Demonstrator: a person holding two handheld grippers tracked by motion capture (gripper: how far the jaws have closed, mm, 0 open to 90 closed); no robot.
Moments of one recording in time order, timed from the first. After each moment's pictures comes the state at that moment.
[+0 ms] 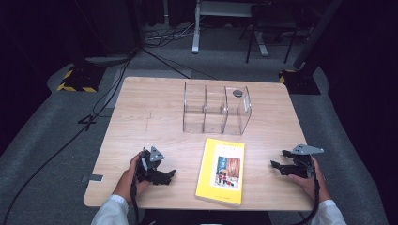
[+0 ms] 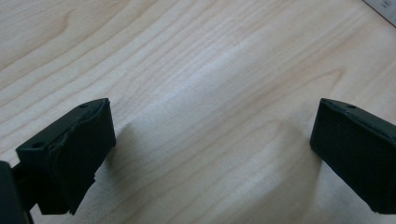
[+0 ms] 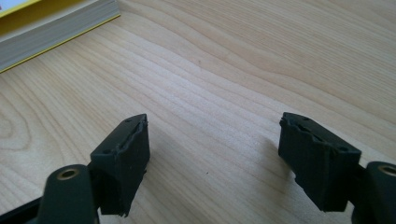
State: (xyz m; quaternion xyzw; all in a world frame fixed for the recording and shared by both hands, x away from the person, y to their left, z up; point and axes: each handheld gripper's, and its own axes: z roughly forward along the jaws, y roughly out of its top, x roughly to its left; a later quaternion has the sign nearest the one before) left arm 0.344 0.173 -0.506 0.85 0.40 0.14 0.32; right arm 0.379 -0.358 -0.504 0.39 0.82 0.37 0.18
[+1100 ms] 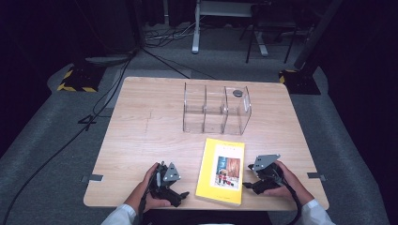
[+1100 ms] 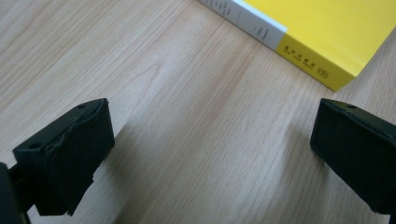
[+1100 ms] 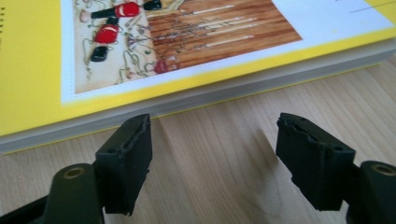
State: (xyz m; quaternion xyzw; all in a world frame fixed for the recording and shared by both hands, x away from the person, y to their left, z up) left arm 0.307 0.128 -0.506 0.90 0.26 0.09 0.34; right arm 0.347 -0.241 -0.485 0.19 0.93 0.29 0.09
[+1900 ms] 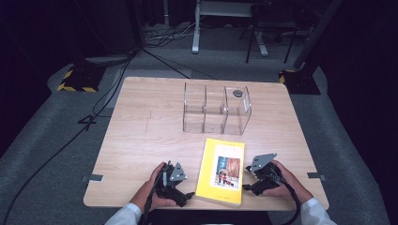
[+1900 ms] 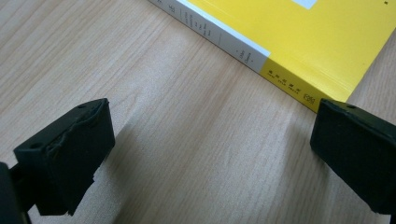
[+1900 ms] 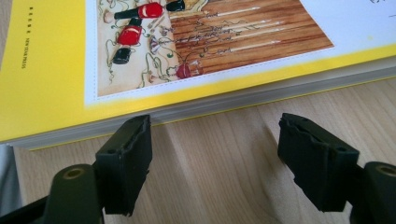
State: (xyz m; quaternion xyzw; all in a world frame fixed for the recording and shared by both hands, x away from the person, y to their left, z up) left arm 0.309 0.114 -0.506 0.90 0.25 0.08 0.34; right arm 0.349 -0.236 -0.484 0.18 0.94 0.29 0.06
